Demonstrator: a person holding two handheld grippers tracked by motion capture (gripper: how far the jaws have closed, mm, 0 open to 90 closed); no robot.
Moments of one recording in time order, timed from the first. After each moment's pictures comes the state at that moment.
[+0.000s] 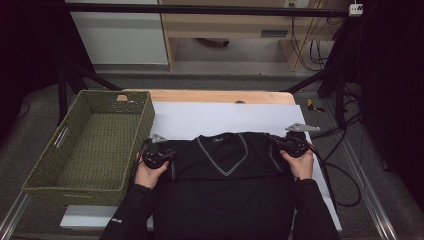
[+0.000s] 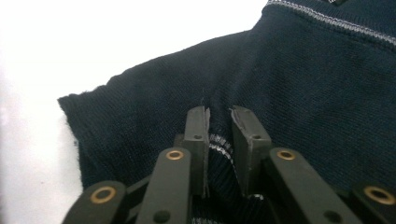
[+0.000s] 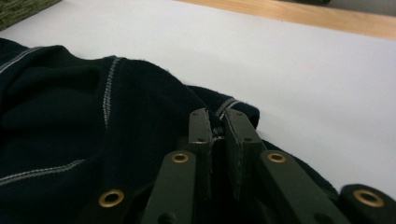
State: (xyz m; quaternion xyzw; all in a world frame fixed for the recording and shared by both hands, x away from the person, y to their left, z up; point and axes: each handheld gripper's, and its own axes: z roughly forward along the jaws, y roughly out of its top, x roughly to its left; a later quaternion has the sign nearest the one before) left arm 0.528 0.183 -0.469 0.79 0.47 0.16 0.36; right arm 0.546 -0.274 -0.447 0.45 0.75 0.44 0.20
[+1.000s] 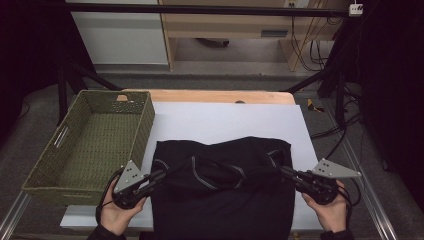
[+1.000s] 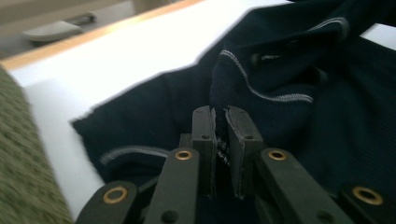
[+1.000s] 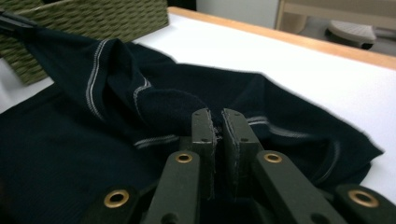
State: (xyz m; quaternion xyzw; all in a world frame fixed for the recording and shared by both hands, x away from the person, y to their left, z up) left arm 0.385 0.217 -0.410 0.80 0.32 0.20 0.47; right arm 0.390 -0.284 -0.399 0.36 0.76 0.50 0.19
